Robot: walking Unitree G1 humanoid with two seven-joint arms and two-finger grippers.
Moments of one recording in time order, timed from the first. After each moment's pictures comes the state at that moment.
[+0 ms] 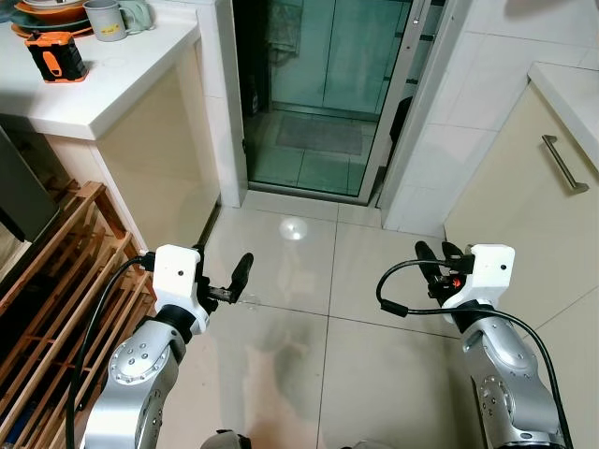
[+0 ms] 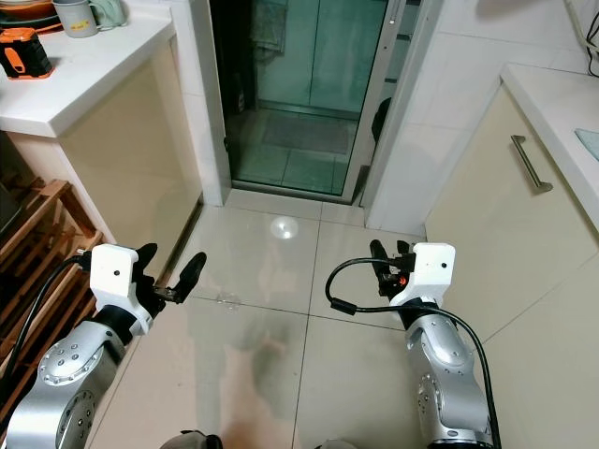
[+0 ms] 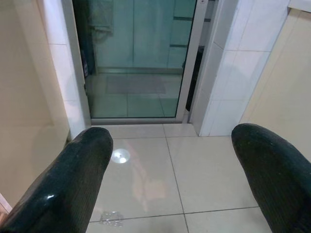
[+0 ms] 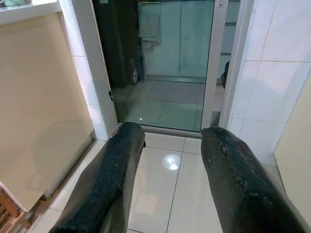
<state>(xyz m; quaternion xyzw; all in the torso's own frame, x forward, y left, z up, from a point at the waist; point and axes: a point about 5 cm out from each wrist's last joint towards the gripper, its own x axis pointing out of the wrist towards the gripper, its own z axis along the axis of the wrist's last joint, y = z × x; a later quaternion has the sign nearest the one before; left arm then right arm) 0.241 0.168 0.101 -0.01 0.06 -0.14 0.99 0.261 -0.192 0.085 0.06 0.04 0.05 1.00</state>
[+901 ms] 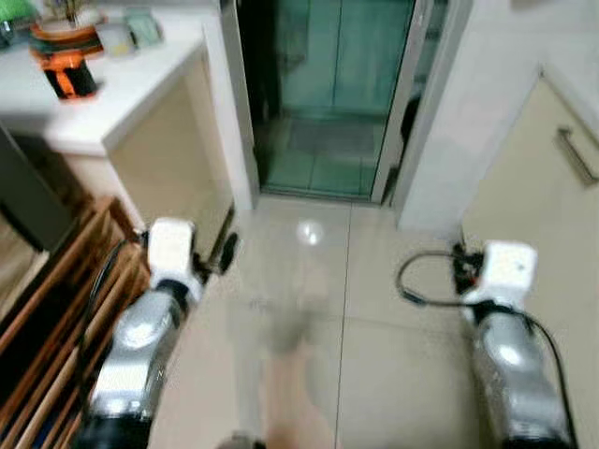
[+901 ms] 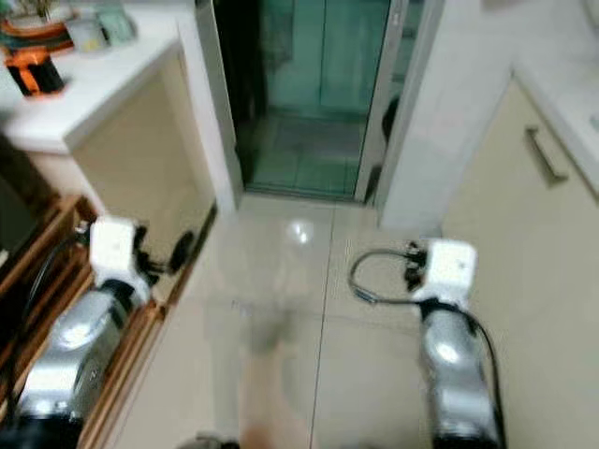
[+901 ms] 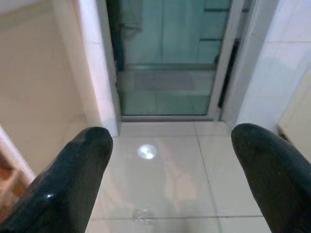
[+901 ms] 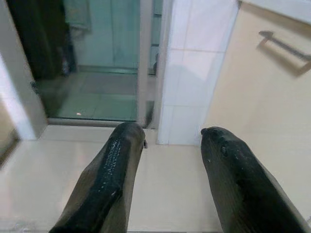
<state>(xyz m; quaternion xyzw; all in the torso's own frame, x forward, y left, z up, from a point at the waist) 0.273 0.186 0.083 -0.01 0.07 -0.09 0.99 0.258 -0.211 0.075 -0.02 0.06 -0.08 0.99</state>
